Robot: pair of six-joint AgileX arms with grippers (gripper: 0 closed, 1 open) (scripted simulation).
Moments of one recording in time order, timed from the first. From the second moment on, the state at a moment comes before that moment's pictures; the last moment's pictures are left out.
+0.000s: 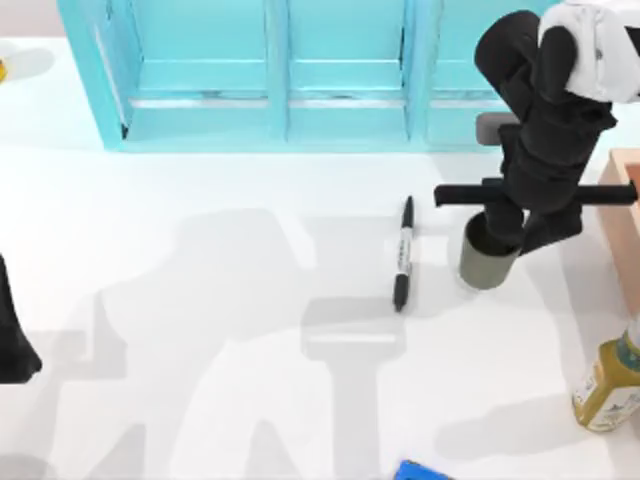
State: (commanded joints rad) left arm 0.00 0.00 0.00 0.00 0.00 0.00; right arm 0.38 2.07 1.57 -1.04 0.02 0.40
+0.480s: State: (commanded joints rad) left arm 0.00 0.00 0.00 0.00 0.00 0.00; right arm 0.38 2.07 1.57 -1.04 0.02 0.40
